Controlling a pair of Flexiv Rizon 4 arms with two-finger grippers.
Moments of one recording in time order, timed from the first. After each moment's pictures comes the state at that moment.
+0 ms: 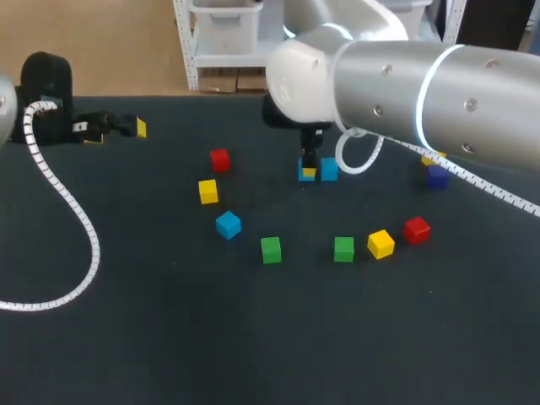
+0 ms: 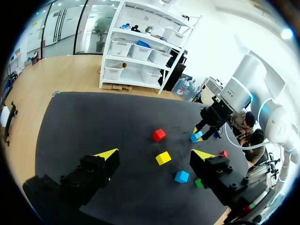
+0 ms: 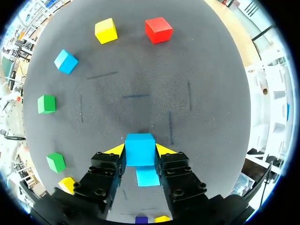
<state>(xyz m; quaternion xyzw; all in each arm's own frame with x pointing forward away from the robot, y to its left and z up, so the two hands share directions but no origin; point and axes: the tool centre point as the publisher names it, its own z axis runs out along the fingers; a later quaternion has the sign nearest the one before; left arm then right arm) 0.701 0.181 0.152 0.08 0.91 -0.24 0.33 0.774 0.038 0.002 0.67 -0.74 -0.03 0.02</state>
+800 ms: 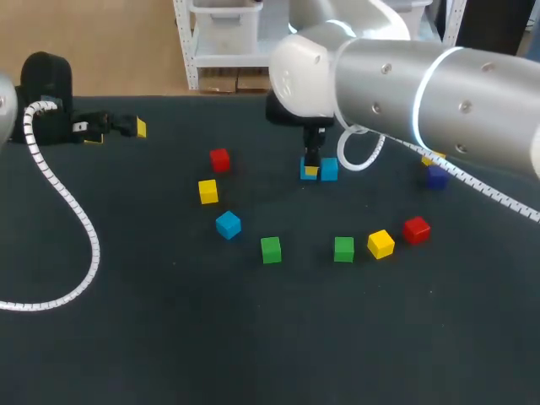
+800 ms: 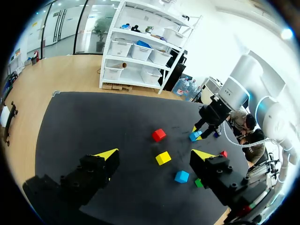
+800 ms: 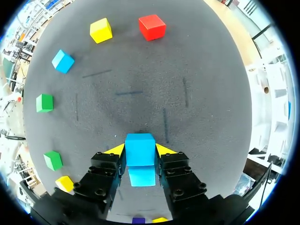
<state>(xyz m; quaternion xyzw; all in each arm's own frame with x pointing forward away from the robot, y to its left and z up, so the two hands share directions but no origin) 0.701 0.181 0.152 0.08 0.91 -0.24 0.33 0.781 0.033 -0.003 0.67 -0.74 -0.04 0.02</state>
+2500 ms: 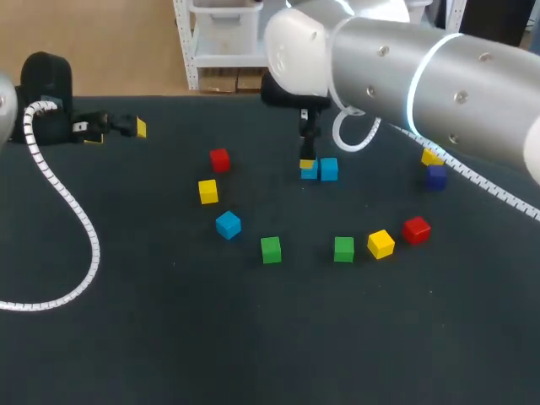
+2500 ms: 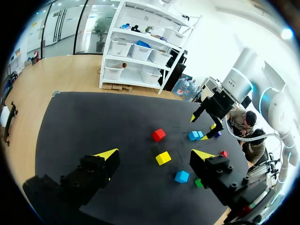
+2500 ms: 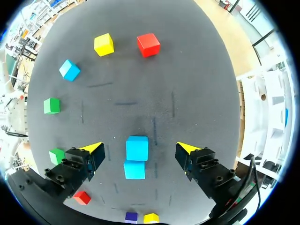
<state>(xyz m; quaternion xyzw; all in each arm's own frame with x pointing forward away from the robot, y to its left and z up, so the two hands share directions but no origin) 0.701 0.181 0.152 0.08 0.91 -0.24 0.33 0.794 0.043 0.029 0.68 -0.73 -0.04 0.00</state>
